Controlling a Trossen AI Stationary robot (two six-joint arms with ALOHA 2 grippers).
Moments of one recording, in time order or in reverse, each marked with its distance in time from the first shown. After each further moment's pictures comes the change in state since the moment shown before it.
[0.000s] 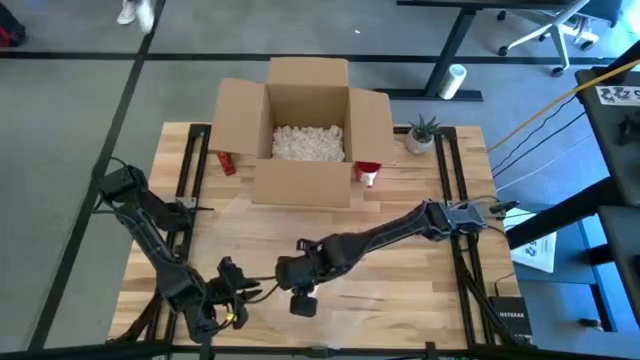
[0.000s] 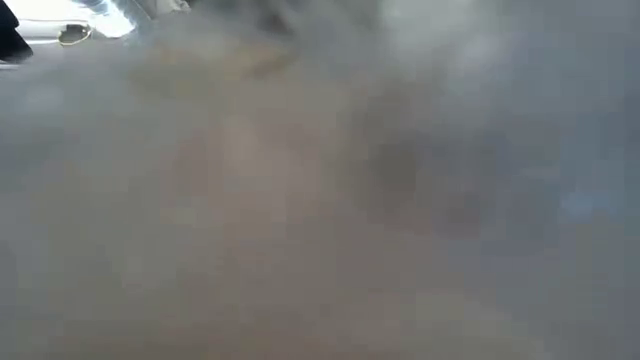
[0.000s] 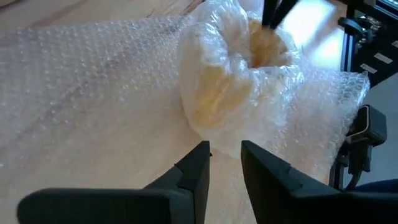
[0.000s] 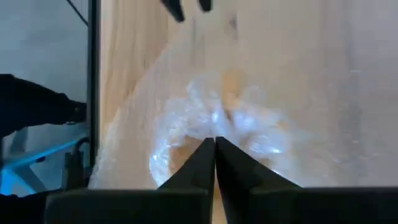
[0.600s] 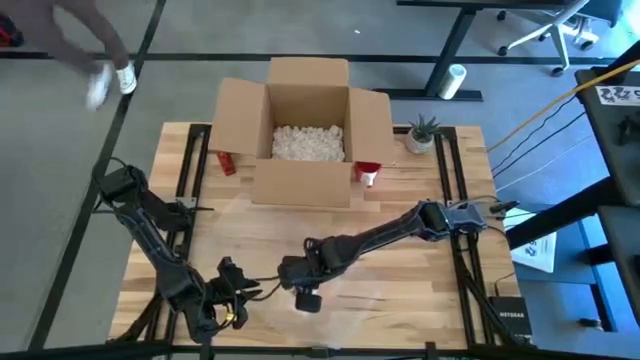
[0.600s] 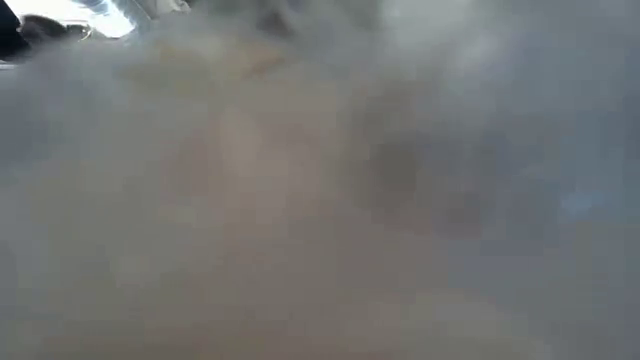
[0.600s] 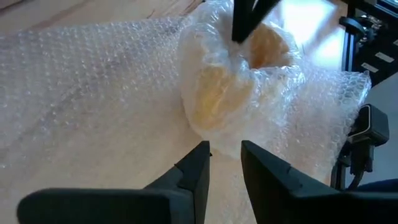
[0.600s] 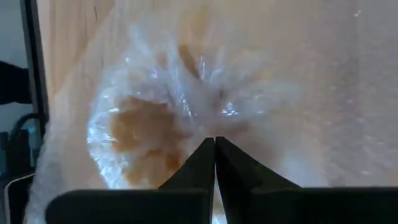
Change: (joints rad) left arm 0.000 0.000 0.000 0.000 0.000 0.004; right arm -0.009 0.014 -0.177 0.081 -0.044 0.024
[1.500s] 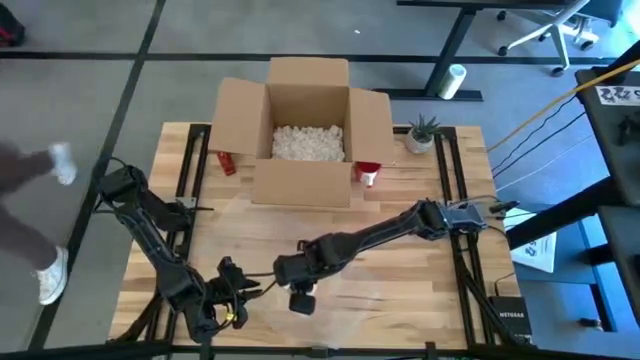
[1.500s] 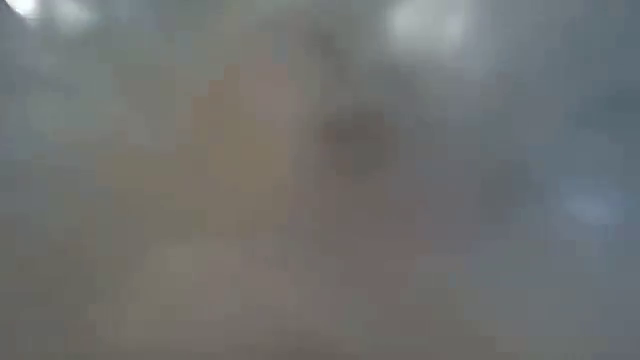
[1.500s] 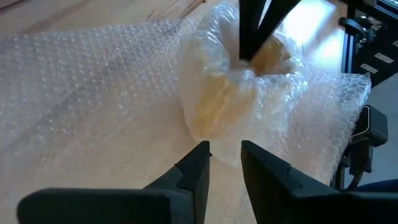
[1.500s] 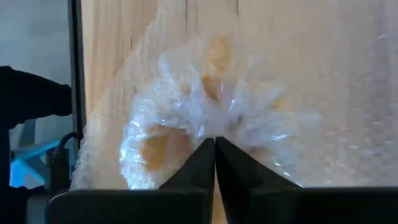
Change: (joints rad) left arm 0.000 -0.001 0.000 0.000 0.000 -0.003; right arm -0.017 0.003 0.096 0.014 -0.054 -0.007
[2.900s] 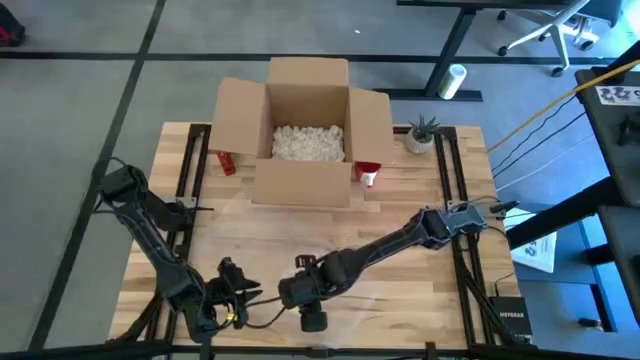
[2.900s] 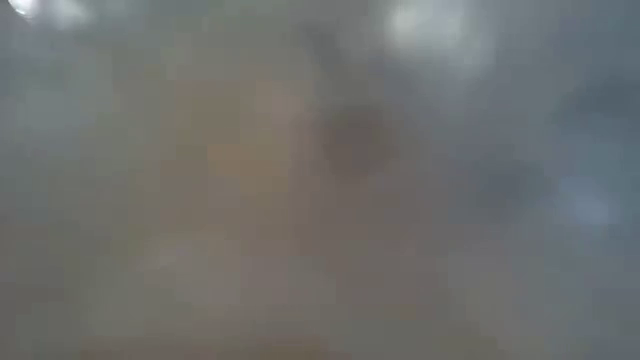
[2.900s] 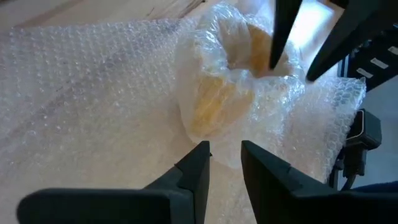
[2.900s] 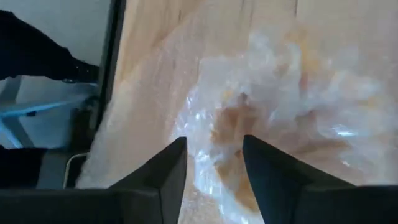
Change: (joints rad) left arm -0.005 0.000 0.000 0.010 0.000 -0.023; right arm 0.087 0.047 0.028 -0.008 0.021 -0.135
